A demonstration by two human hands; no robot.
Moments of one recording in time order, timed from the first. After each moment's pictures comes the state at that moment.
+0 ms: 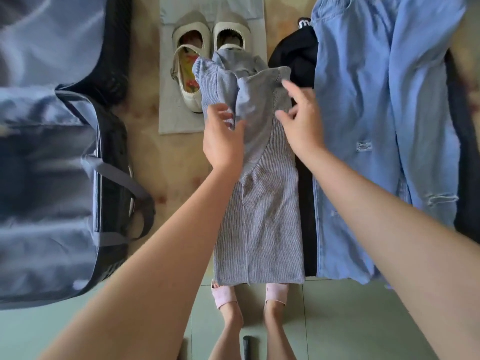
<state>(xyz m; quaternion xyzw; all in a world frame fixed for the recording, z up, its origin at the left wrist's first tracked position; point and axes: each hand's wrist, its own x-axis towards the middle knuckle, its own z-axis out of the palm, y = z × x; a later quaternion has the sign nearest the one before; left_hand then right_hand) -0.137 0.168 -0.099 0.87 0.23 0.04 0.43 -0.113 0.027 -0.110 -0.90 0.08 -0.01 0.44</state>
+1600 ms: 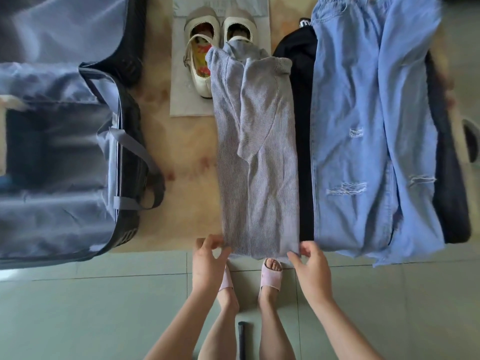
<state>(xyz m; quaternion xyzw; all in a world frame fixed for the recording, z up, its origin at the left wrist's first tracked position) -0.403 0.238 -0.127 0.83 0.26 -0.24 0.43 -0.430 0.025 -0.143 -0.86 0.30 0.15 0.39</state>
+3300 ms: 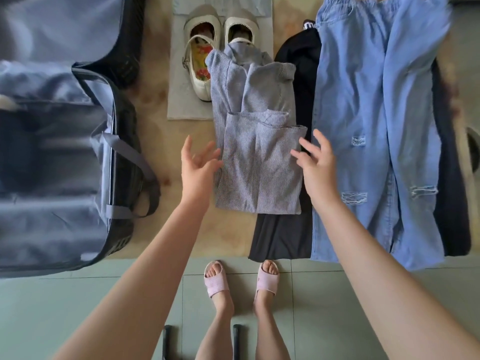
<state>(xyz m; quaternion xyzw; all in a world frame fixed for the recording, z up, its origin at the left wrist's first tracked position) -0.230 0.234 -0.085 0.62 0.32 -0.09 0.71 -0.221 0.027 -0.092 -0.75 0.26 0.04 0.61</state>
